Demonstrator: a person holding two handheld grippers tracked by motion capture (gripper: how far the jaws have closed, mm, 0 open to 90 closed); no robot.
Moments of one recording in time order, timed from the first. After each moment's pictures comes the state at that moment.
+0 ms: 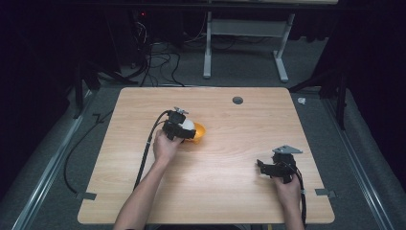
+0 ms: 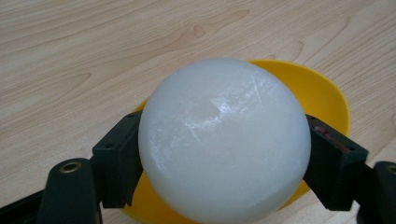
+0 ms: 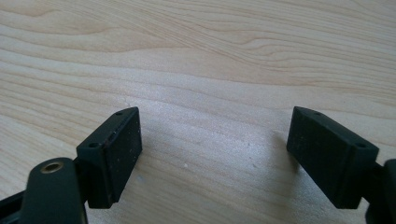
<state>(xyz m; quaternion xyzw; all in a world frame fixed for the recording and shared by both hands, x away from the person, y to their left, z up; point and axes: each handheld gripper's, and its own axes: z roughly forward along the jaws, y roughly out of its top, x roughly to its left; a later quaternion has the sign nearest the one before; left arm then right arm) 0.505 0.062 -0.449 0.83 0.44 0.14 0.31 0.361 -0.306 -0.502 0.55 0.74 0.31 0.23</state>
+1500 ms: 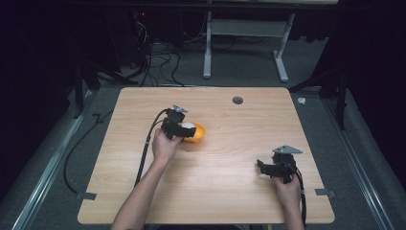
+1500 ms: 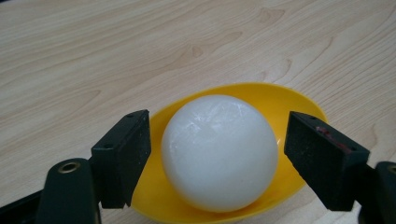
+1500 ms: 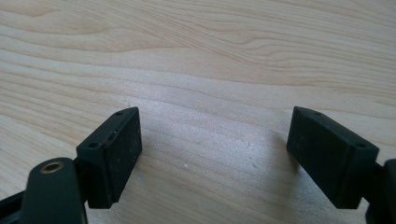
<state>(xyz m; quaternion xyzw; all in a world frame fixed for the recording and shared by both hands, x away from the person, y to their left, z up) 0.496 0.066 -0.431 0.82 0.43 0.16 0.34 0.361 -0.306 -0.502 0.55 0.74 0.31 0.23</state>
